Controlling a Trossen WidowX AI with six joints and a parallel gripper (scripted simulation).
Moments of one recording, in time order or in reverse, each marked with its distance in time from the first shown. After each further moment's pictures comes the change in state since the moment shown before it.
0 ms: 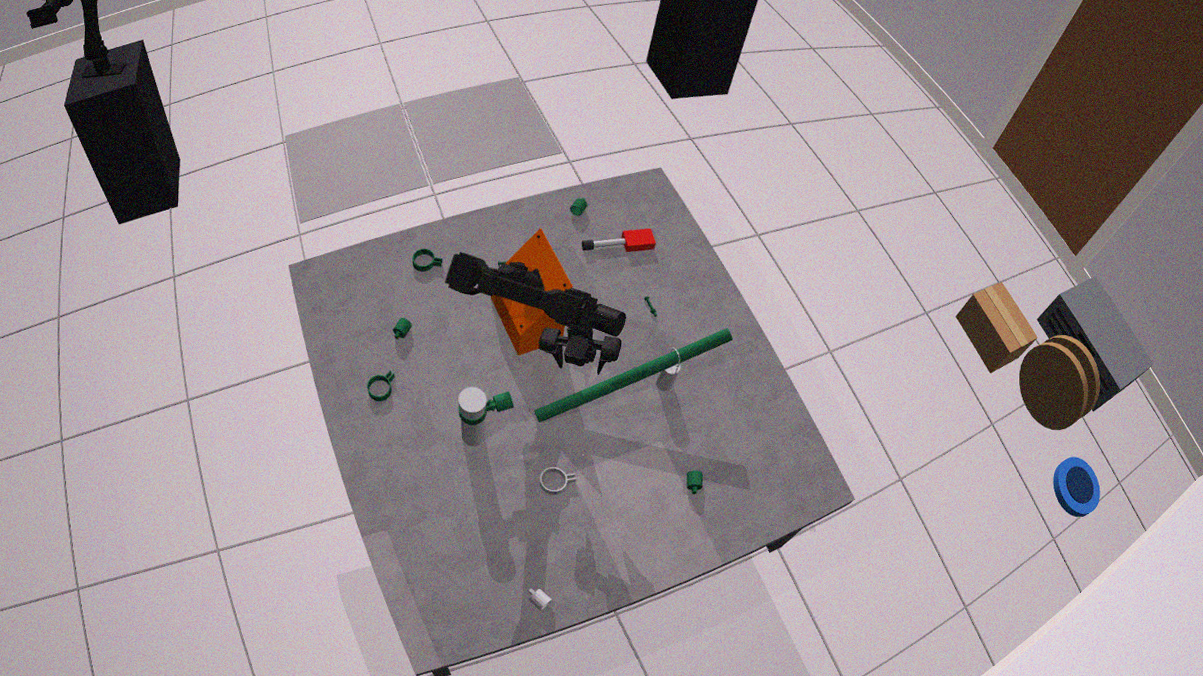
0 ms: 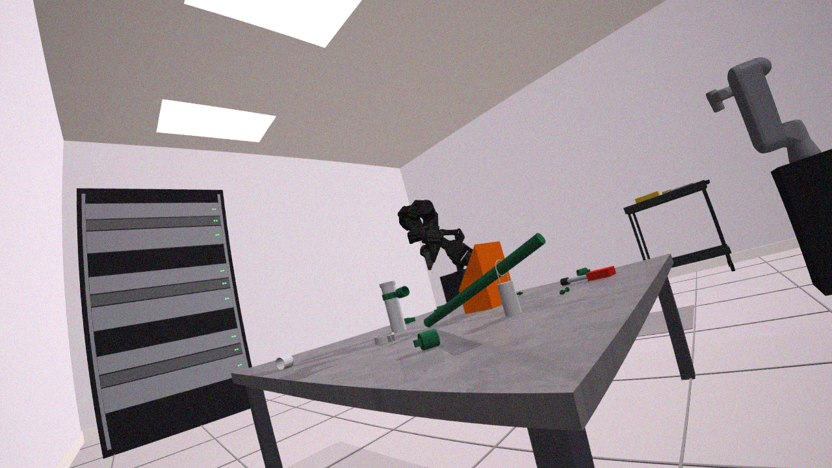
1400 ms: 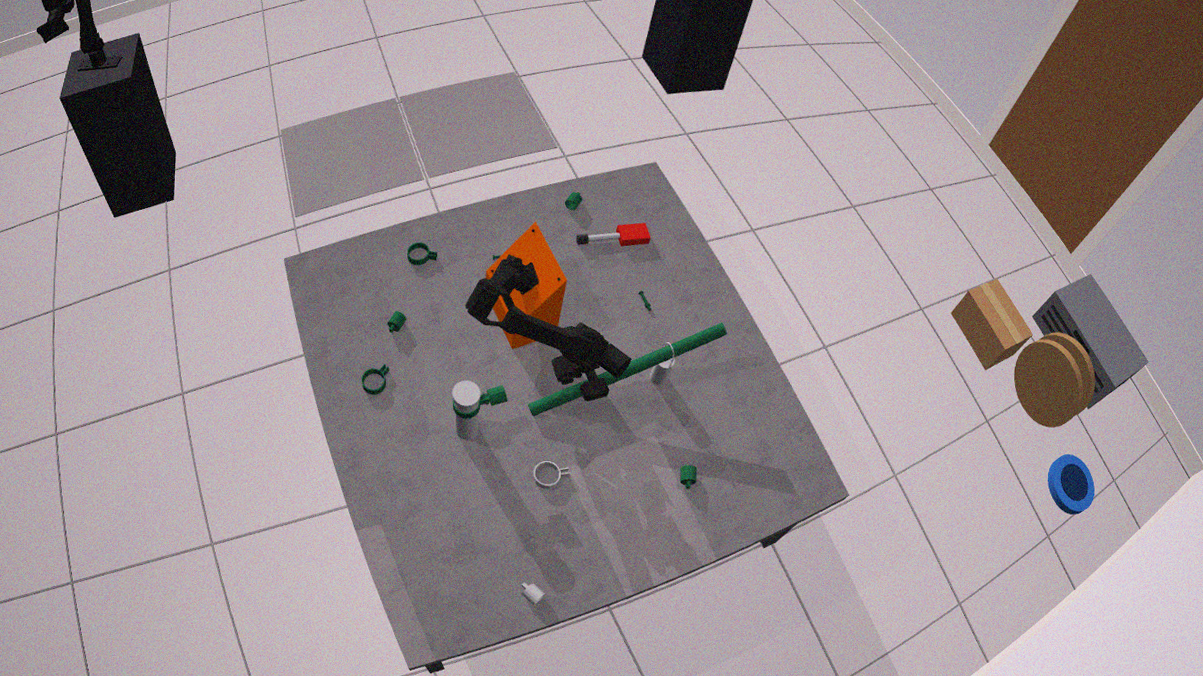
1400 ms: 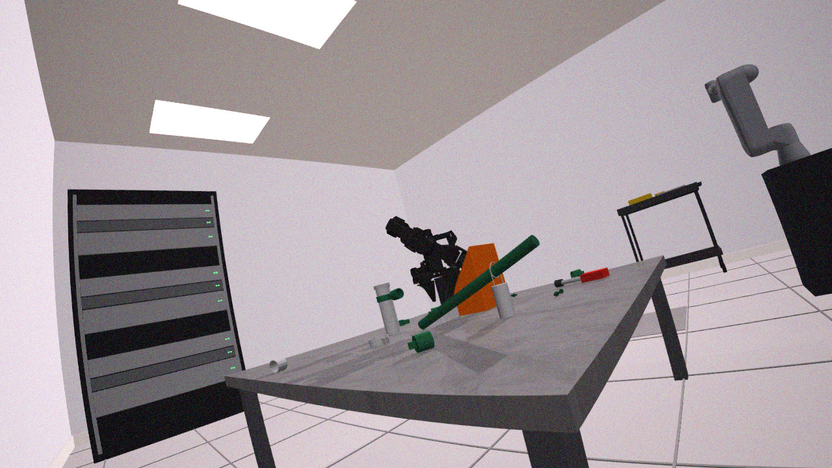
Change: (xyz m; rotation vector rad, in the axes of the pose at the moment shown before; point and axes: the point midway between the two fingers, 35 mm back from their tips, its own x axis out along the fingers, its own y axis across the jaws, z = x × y) arm 0.111 0.009 -0.050 0.972 0.164 -0.294
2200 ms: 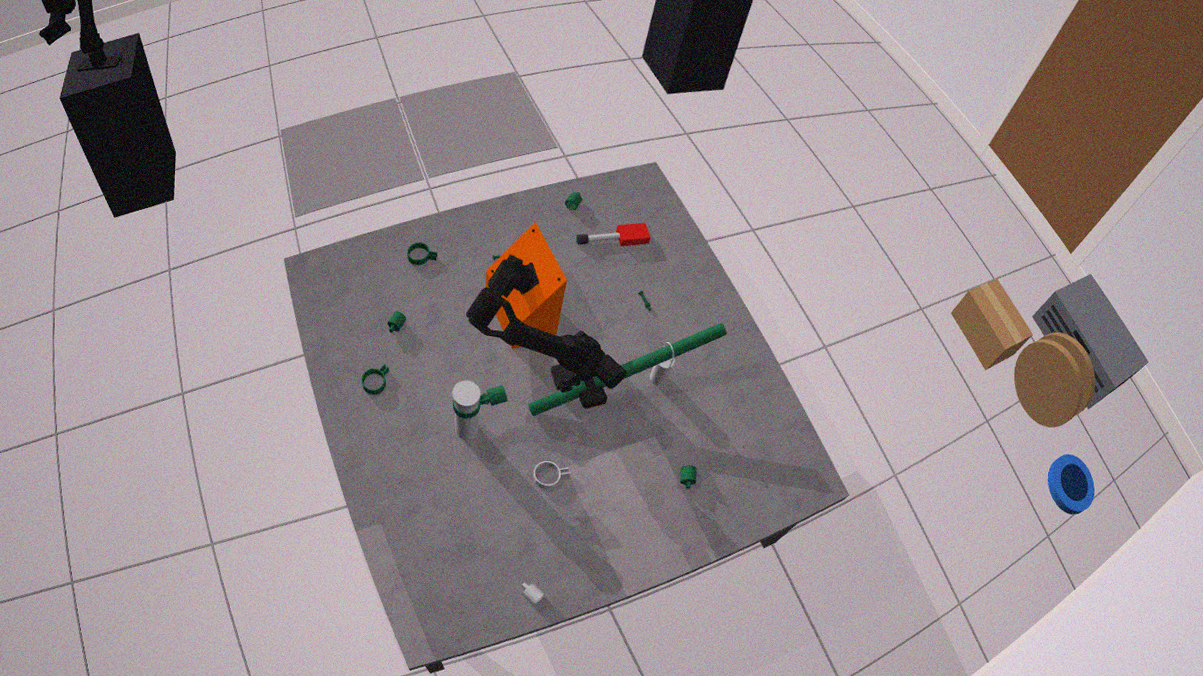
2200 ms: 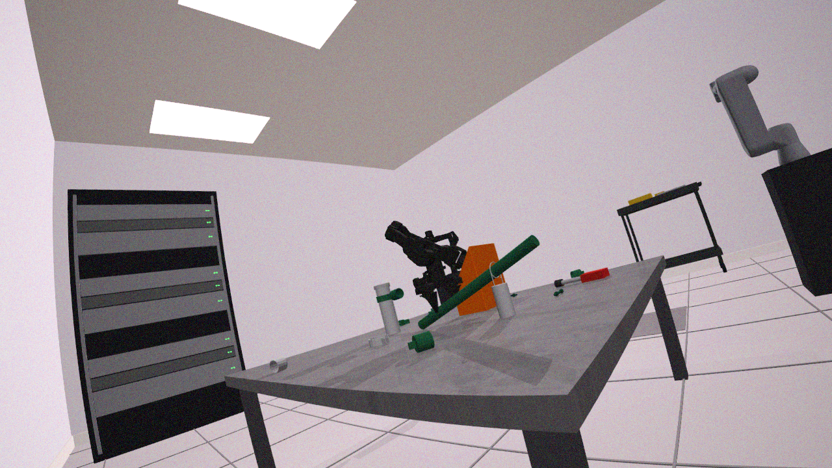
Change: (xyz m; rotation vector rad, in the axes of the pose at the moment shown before) arm 0.037 0.002 0.000 0.001 0.001 0.003
